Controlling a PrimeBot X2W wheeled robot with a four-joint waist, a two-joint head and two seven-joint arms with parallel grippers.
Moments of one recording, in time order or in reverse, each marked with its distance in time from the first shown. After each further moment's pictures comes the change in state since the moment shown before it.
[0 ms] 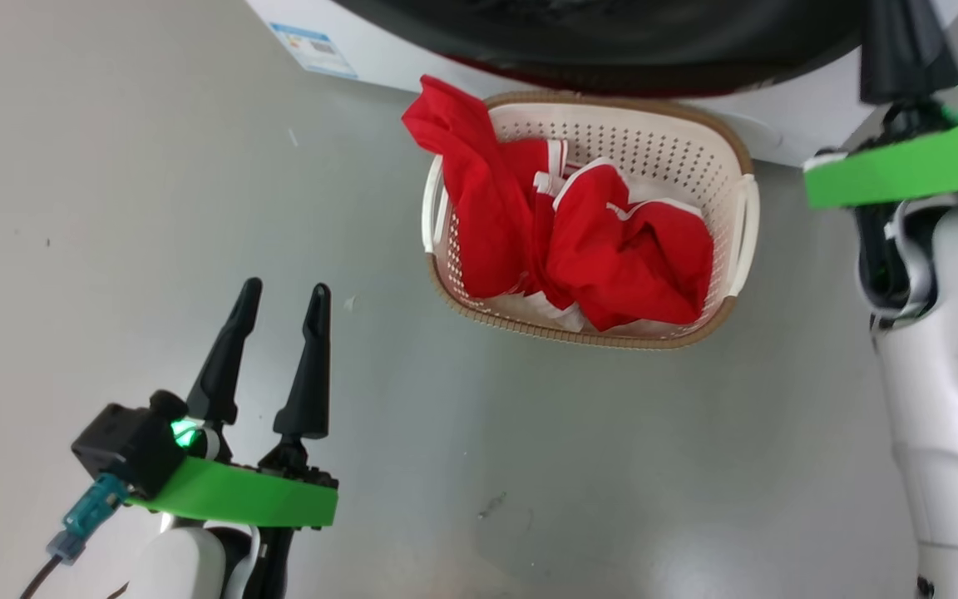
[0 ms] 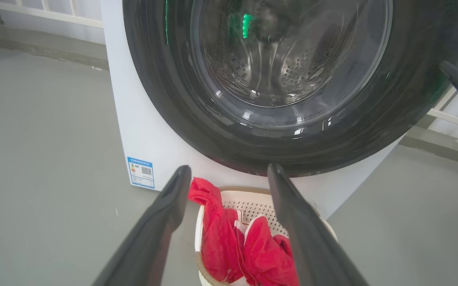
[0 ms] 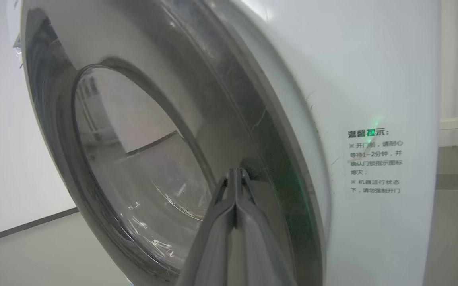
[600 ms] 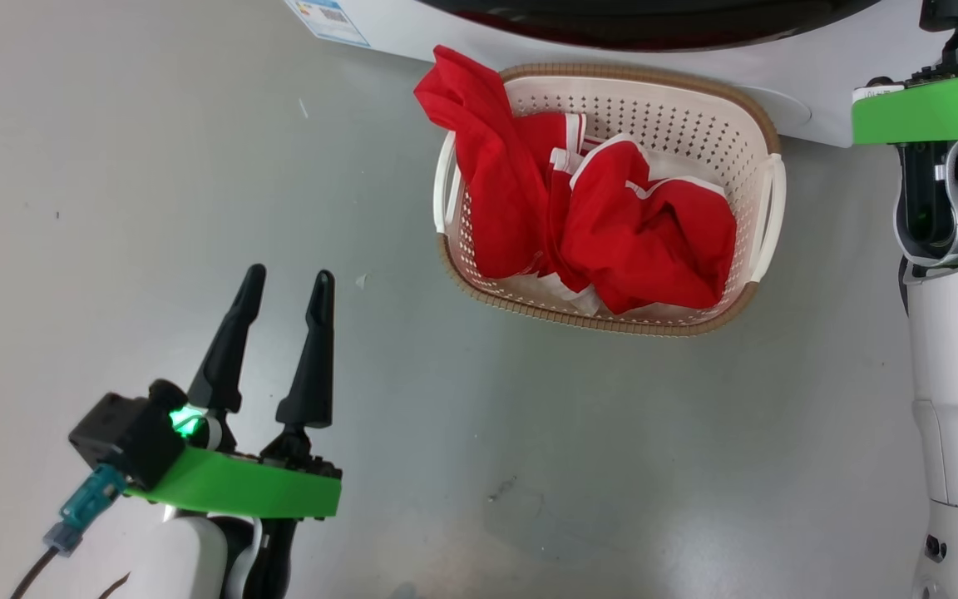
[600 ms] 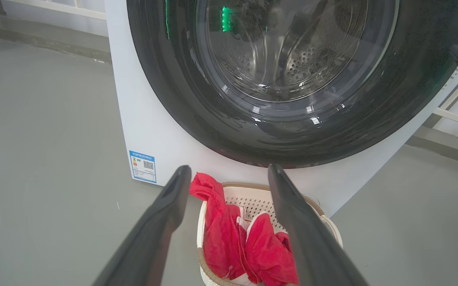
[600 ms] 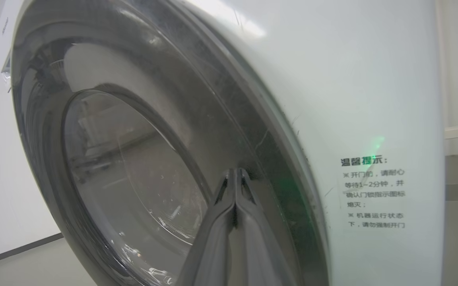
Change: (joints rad) left arm -0.020 -0.001 -0.012 -0.009 -0.025 0.000 0.000; right arm -0.091 0.004 -0.067 -0.003 -0.015 0.011 -0.009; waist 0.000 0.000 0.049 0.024
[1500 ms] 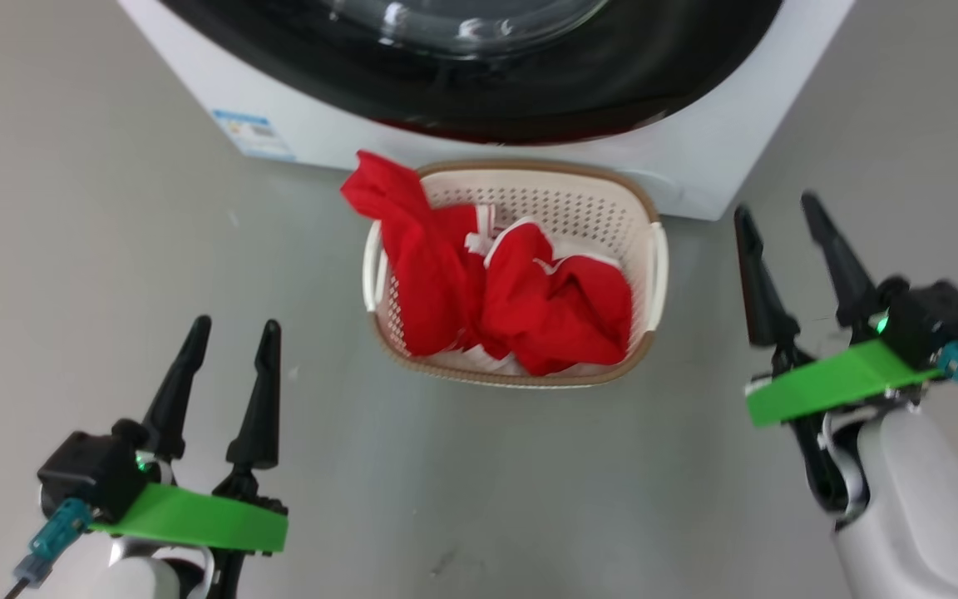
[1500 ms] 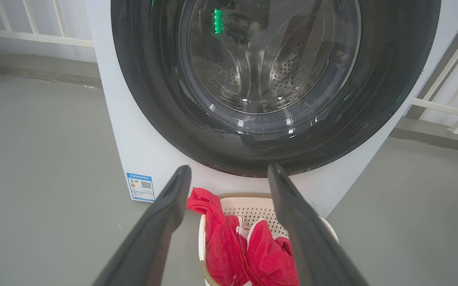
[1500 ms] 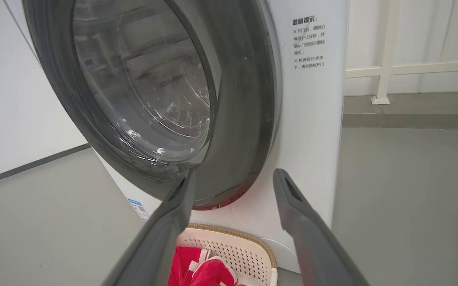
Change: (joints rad) left arm 0.068 0.066 0.063 0.047 0.067 0.000 0.000; right arm 0.457 -0.002 0.140 -0.018 0.028 -0.008 0.002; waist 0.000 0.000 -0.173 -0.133
